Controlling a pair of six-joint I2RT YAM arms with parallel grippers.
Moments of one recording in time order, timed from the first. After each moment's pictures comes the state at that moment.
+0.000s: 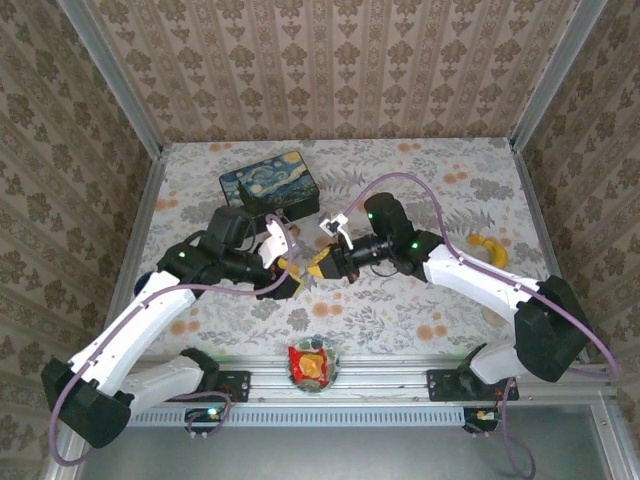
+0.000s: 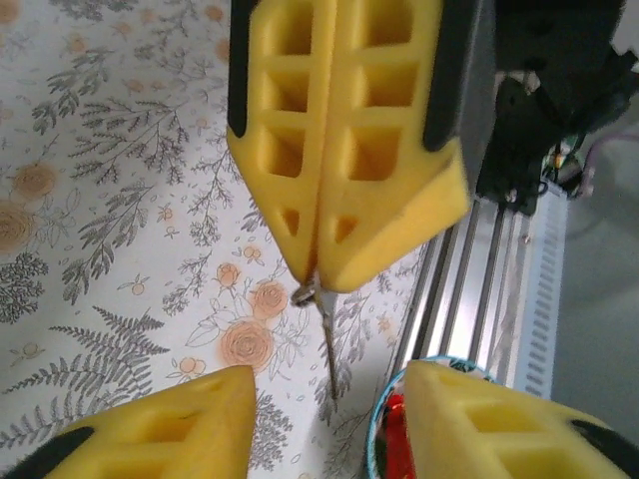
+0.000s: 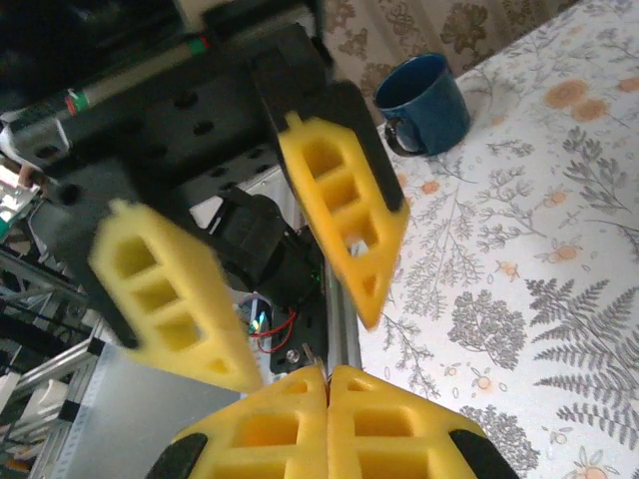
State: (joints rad) left arm -0.61 1.03 0.98 -0.82 0.67 0.26; right arm 0.64 1.43 0.96 -0.03 -0.95 0.19
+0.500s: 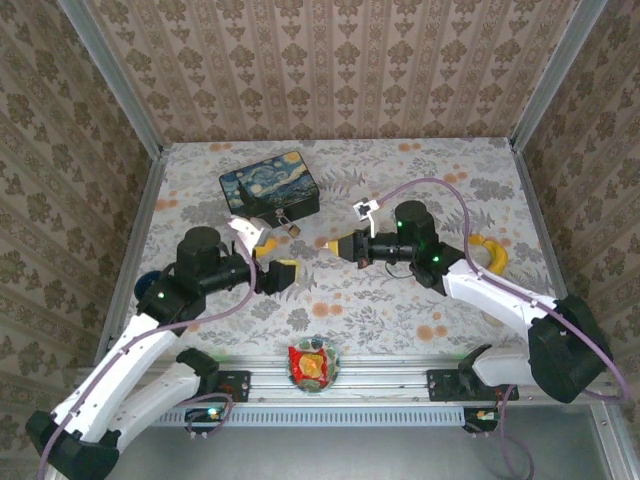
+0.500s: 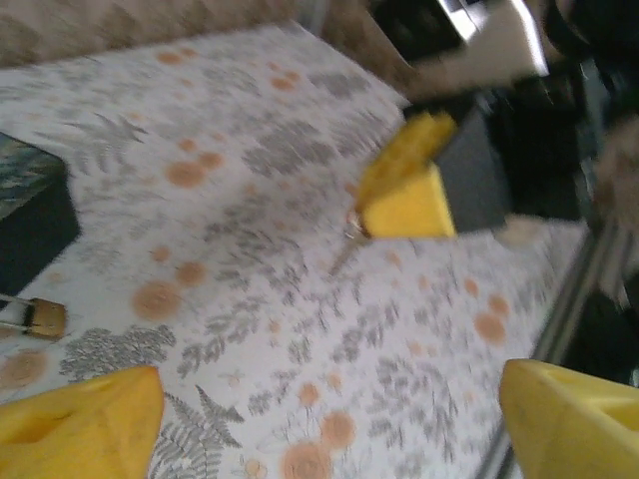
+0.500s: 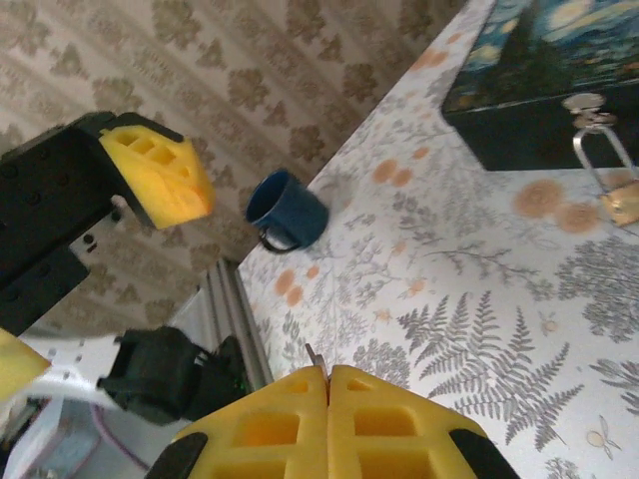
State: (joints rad) left arm -0.59 0.73 0.74 -0.38 0.42 -0.16; right arm 0.56 1.28 0.75 0.22 -0.65 0.54
